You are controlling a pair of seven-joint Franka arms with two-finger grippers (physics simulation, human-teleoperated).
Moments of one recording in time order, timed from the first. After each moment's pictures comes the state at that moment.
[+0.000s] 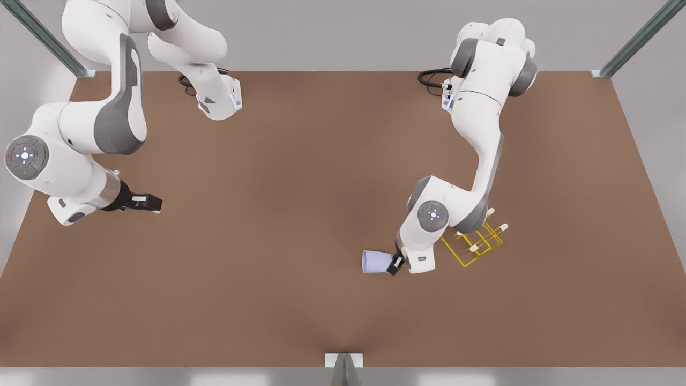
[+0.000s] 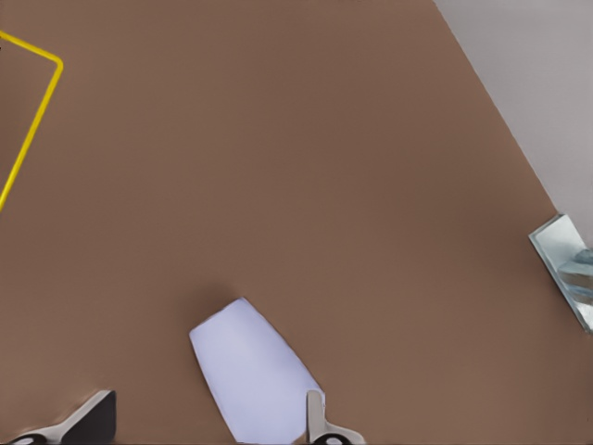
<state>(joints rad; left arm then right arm) -0.44 0.79 -0.03 -1.20 -0.03 2.11 -1.51 0.01 0.29 0.04 -1.34 -0.02 1.53 0.11</state>
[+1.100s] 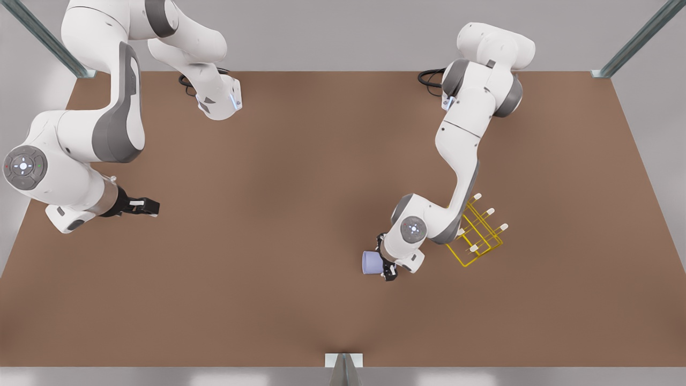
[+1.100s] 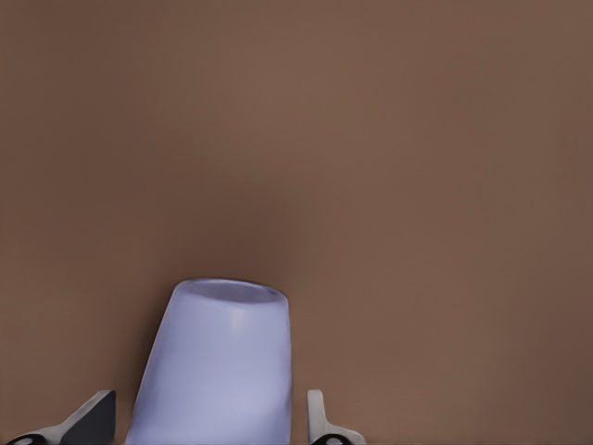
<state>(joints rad) -0.43 0.96 -0.10 -1.23 -0.04 2.31 -2.18 0.00 0.34 0.04 -1.29 -0.04 1.51 0.05</state>
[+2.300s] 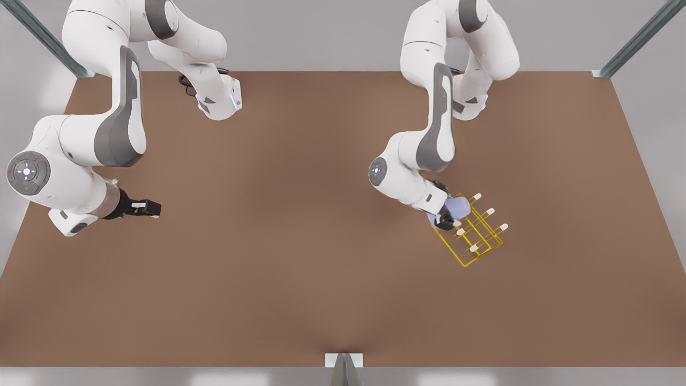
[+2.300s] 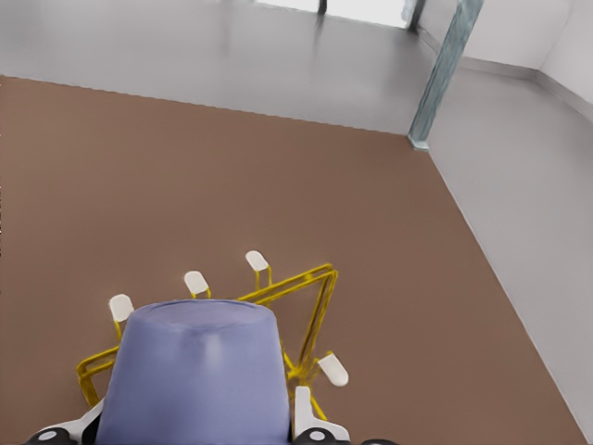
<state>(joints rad) -1.49 0.80 1.12 -1.67 0.23 1.76 -2.10 0.00 0.35 0.04 -1.29 -0.04 1.51 0.04</state>
